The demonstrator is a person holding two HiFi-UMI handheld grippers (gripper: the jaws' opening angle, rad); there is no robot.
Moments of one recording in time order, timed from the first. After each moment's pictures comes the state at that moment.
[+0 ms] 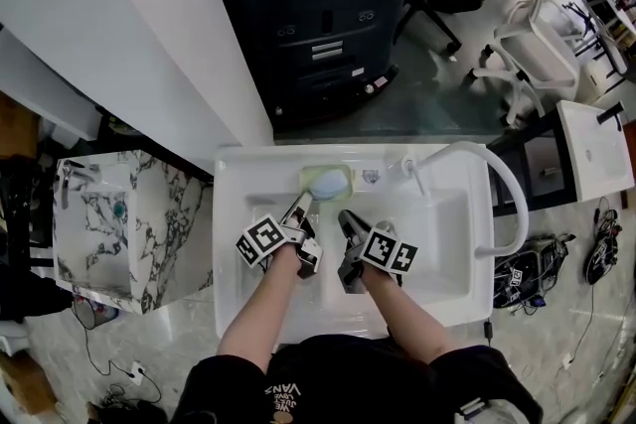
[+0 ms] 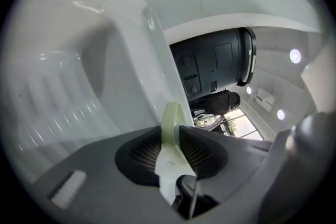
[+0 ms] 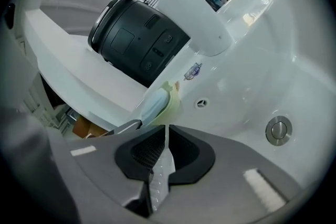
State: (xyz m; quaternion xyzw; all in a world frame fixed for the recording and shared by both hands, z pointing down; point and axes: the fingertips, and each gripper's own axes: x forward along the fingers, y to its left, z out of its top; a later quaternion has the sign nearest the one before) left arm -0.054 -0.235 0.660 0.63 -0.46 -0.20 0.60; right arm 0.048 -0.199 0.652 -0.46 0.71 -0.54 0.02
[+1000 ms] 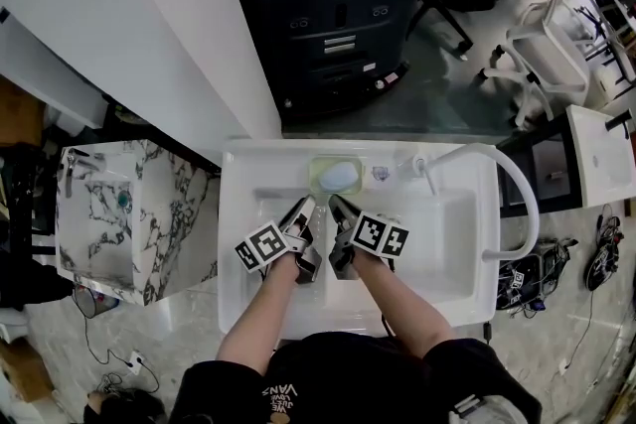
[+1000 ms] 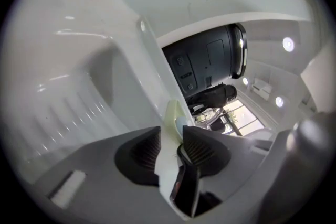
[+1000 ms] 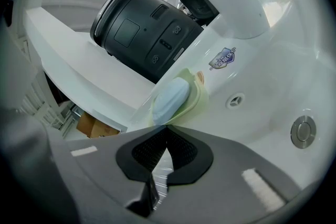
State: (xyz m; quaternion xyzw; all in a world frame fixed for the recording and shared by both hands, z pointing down) left arm -0.066 -0.214 0.653 0.66 -0.46 -0.17 0.57; right arm 0.003 -0.224 0.649 -0.43 0.72 -0.54 0.01
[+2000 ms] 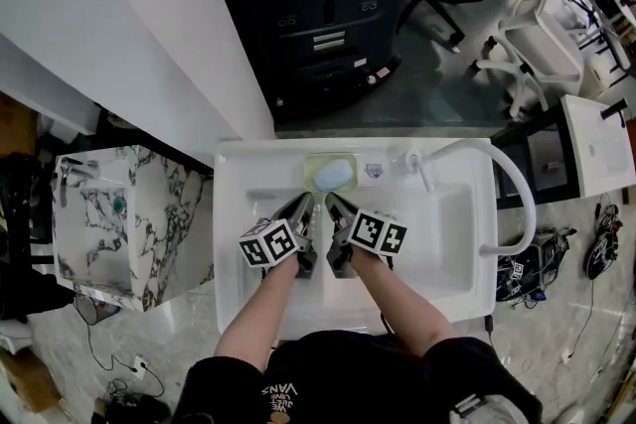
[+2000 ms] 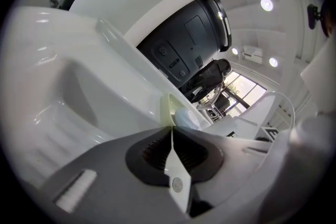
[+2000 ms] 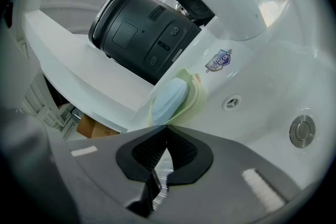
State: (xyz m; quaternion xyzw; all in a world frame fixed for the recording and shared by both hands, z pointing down) left arm -0.053 -0.225 0.659 0.74 -0.47 -0.04 0.48; right arm 0.009 -0.226 0.649 -0.43 0.72 -0.55 0.02
